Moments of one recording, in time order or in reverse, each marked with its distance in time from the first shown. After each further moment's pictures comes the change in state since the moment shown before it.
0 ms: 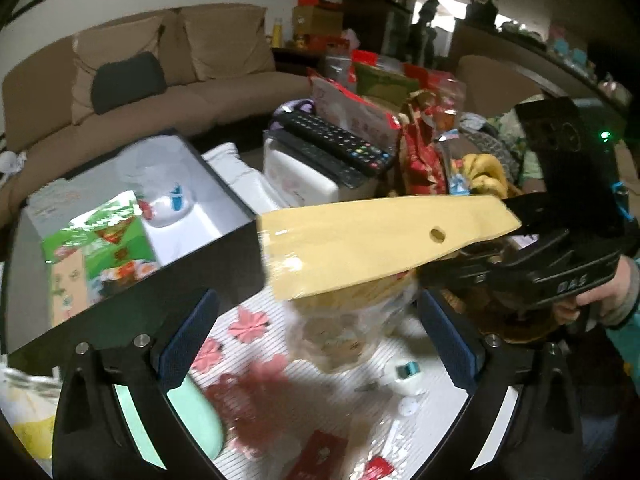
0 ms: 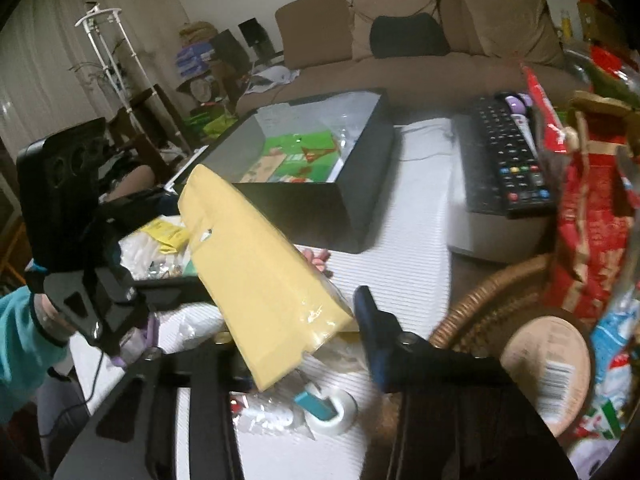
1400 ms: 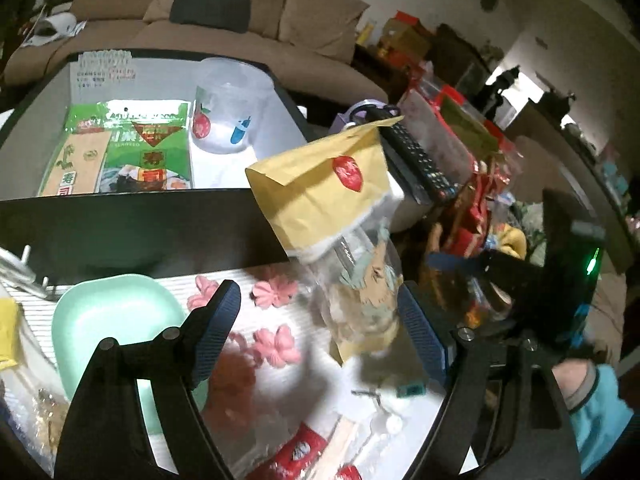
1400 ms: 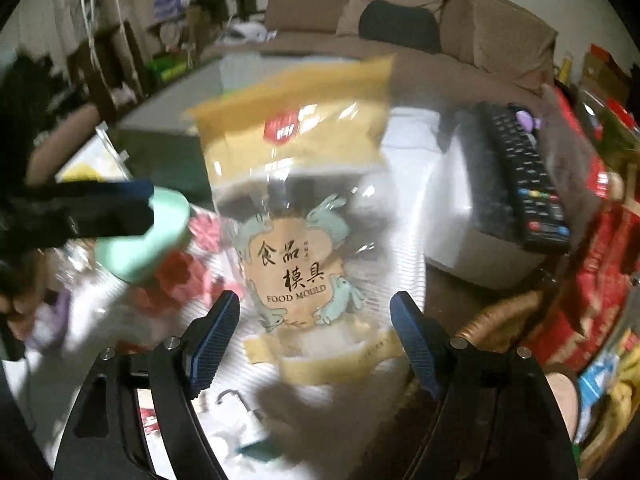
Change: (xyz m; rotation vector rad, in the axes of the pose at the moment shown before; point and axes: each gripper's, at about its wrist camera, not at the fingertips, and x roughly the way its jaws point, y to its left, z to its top) left arm 0.012 0.081 -0.037 -0.446 -0.009 -0.010; right arm 0.082 0.010 0.001 -0.177 0.136 -0.276
